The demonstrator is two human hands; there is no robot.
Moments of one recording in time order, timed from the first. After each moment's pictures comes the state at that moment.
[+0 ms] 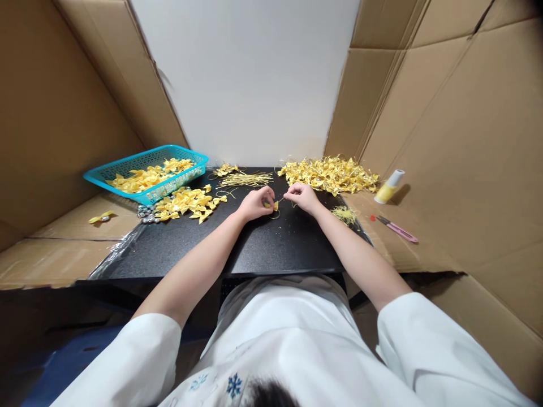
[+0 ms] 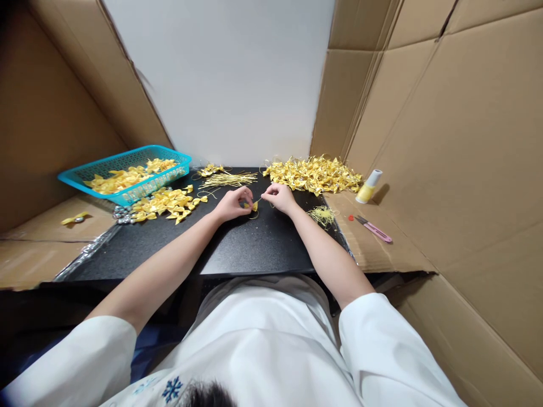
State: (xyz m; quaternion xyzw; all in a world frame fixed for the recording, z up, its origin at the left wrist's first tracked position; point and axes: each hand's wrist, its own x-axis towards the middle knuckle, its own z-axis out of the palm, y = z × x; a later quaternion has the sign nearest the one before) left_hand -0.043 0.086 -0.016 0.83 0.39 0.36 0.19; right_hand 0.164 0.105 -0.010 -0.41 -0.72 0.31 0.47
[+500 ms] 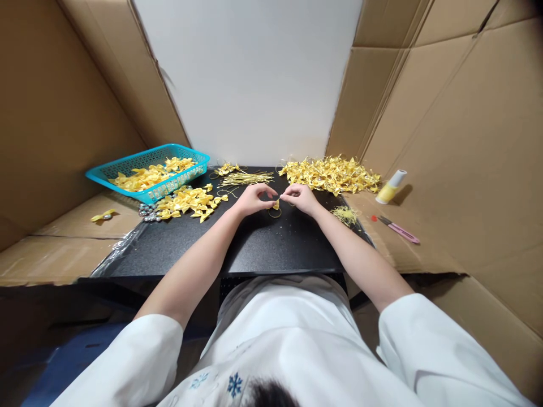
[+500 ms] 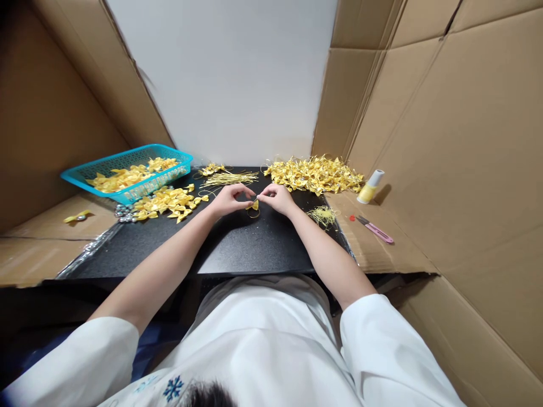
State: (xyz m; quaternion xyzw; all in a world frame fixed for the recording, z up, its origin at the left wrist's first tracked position) left_hand -0.048 0.083 0.006 0.82 0.39 0.37 0.17; right_hand 0.160 0.102 -0.011 -0.37 -0.75 0.31 0.45
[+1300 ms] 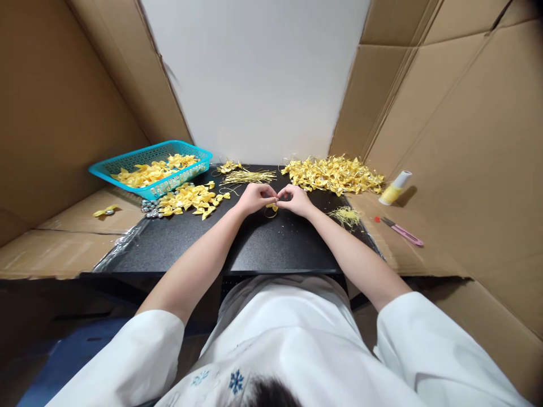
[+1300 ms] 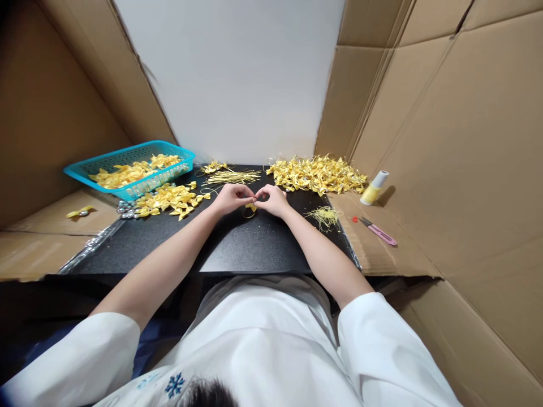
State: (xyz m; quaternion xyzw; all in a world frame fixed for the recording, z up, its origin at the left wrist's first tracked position) left_hand -0.046 0.080 0.006 0.79 0.42 0.39 0.20; right_hand 0.139 0.095 -0.011 -0.45 -0.79 0.19 0.37
